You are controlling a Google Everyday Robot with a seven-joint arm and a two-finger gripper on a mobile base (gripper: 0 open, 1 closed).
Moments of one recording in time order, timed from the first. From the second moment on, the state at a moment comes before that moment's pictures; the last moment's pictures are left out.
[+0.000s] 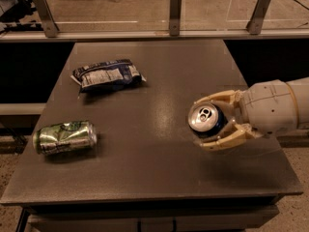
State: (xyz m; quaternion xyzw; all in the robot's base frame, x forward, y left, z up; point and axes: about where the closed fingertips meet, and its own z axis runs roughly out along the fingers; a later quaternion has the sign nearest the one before) arm 0.407 -0.098 0.912 -0.64 0.54 0.28 0.46
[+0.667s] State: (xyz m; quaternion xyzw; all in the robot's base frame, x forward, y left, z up) arm 0.421 -0.101 0.924 -0.48 0.52 0.39 0.58
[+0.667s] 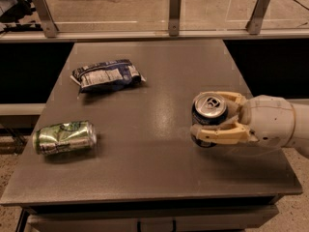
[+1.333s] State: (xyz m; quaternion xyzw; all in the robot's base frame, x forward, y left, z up) arm 0.426 -0.113 0.903 -0.39 0.58 0.43 0.56
